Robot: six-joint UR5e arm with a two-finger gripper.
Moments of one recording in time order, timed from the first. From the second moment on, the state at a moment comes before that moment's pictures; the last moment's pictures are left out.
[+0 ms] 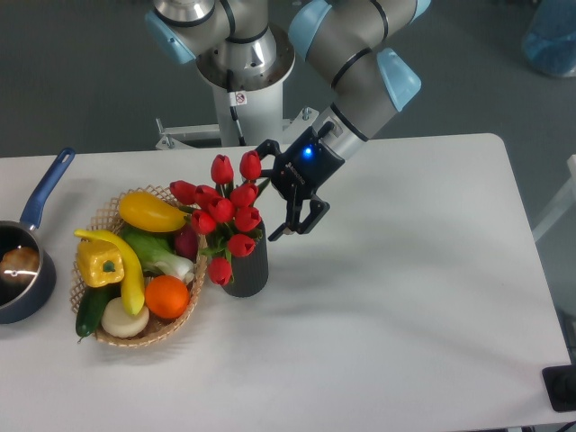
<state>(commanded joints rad) 2.73 -1.66 -1.97 -1.30 0.60 1.70</state>
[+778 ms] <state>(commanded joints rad) 2.73 -1.65 -1.97 -1.30 0.55 1.69</state>
